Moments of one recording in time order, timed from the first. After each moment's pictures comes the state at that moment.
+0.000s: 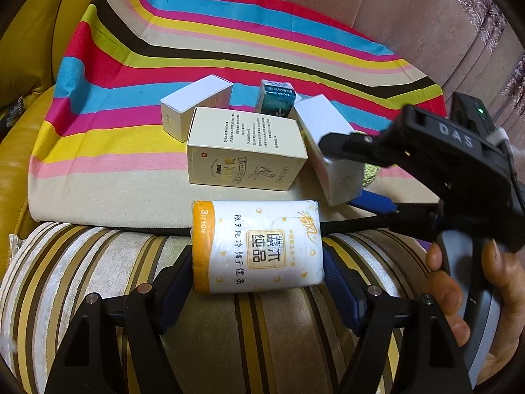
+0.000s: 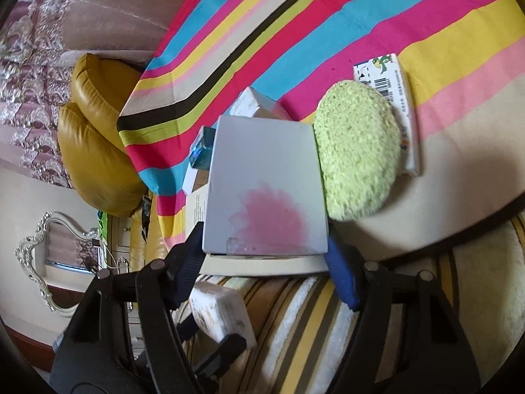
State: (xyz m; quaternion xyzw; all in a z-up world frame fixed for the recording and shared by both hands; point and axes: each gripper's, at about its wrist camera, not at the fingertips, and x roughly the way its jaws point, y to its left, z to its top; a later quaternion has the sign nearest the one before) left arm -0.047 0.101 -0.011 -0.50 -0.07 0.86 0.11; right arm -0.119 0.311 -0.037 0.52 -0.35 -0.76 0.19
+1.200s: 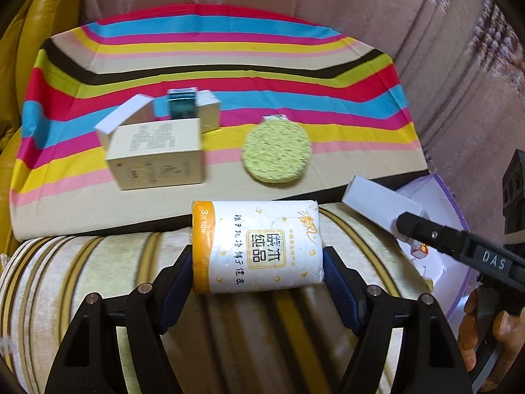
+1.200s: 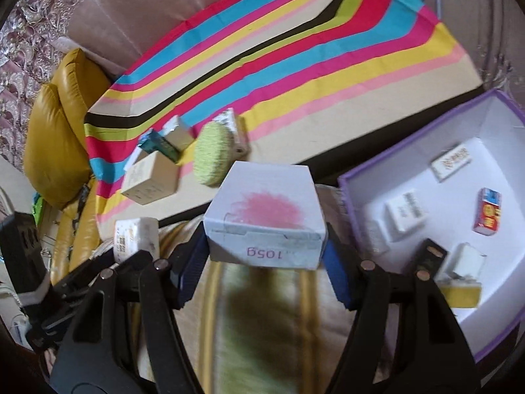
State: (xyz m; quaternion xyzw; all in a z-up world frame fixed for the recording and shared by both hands) left arm -0.017 0.171 0.011 -0.48 -0.02 0.86 0.18; right arm 0.010 0.416 0.010 0.47 -0.21 -0.86 0.04
